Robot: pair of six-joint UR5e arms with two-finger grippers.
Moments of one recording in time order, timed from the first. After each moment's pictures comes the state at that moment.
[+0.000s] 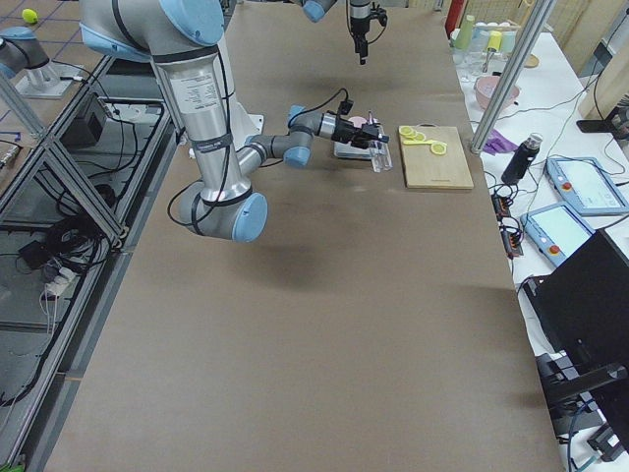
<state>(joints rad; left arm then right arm) -0.85 -2.02 -1.91 -1.47 -2.04 -1.15 0.39 -1.15 1.59 -0.87 0.54 0.11</state>
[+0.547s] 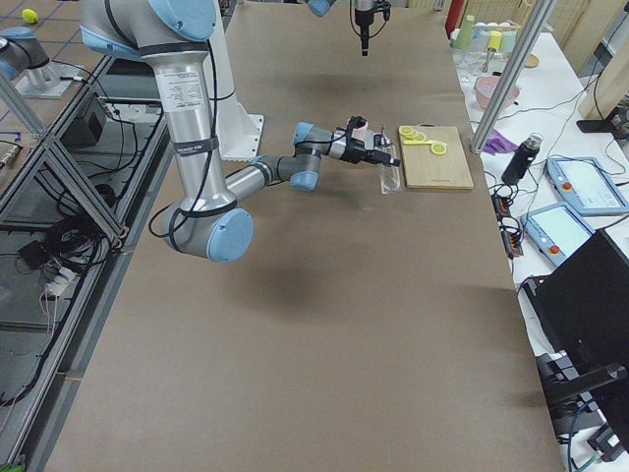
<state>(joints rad) -0.94 -1.93 -1.91 -1.46 -2.04 -0.81 0.52 -1.32 1.66 -0.70 0.75 0.23</state>
